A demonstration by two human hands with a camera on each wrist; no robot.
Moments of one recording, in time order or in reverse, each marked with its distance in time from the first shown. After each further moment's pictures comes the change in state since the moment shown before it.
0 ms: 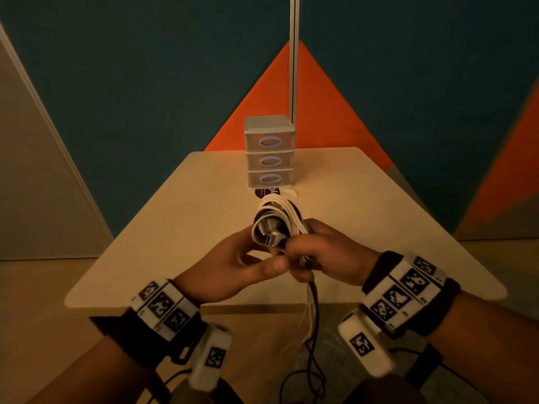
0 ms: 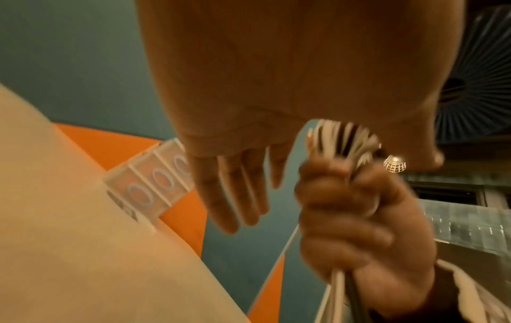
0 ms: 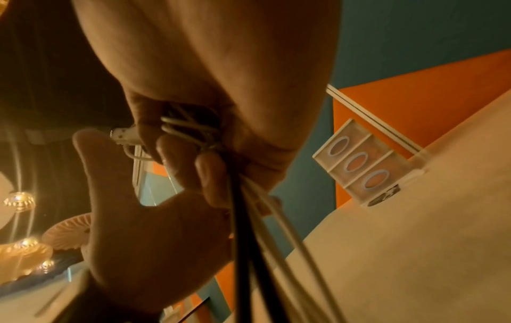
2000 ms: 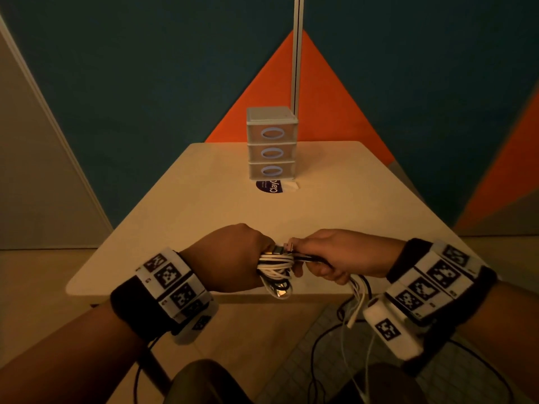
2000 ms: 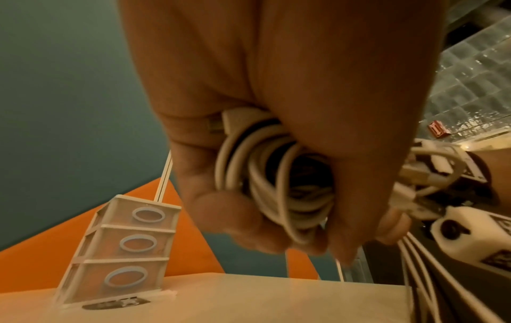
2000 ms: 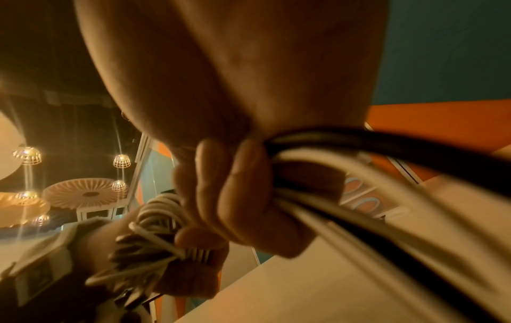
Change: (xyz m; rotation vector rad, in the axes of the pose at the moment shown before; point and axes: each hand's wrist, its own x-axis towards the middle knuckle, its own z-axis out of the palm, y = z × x) left_hand 0.011 0.010 -0.007 1.034 -0.256 -0.134; right_hand -0.009 -0.001 -0.017 -0.393 -0.096 0.435
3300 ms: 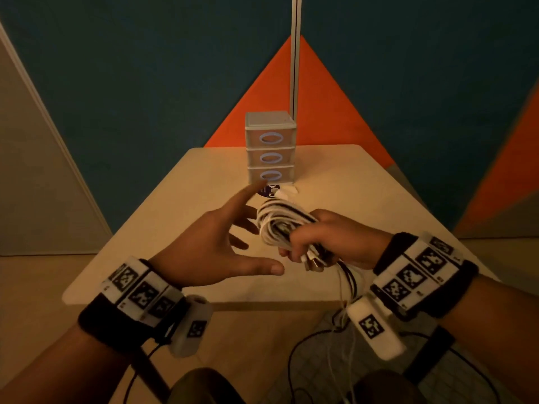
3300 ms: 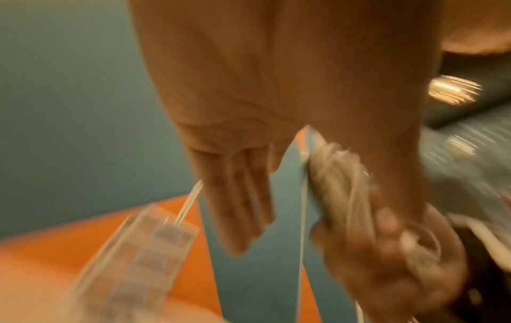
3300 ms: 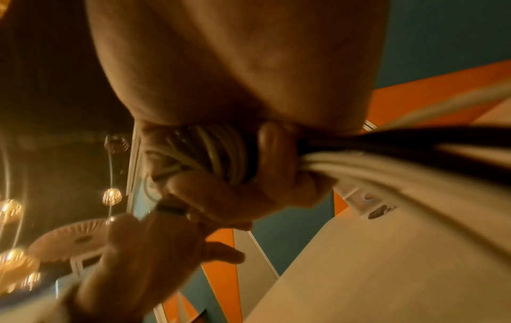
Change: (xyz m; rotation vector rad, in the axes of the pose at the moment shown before) left_hand -0.016 -0.019 -0.011 -0.619 0.352 0.042; right_hand 0.005 -0.020 -0.005 0.135 0.179 -0.183
